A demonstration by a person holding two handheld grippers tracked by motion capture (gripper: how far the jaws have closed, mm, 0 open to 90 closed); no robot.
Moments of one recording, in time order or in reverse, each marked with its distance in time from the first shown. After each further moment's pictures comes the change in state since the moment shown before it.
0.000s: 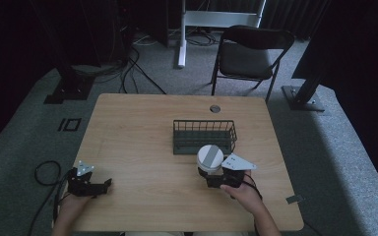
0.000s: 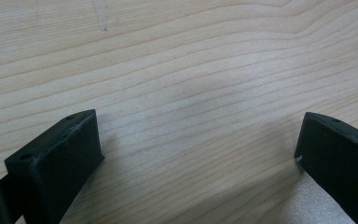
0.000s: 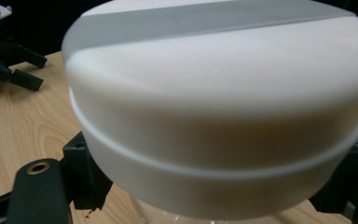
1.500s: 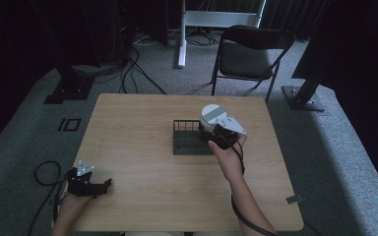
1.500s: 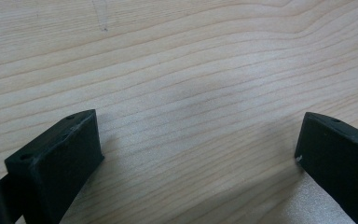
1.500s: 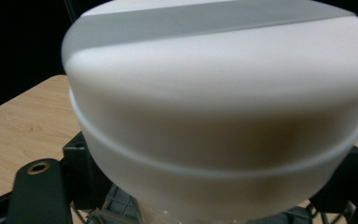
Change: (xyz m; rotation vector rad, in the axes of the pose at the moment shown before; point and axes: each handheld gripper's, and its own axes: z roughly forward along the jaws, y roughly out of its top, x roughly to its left) left arm 0.000 0.000 0.000 0.000 0.000 0.000; right arm -0.028 0.093 0.053 -0.057 -0.446 0.157
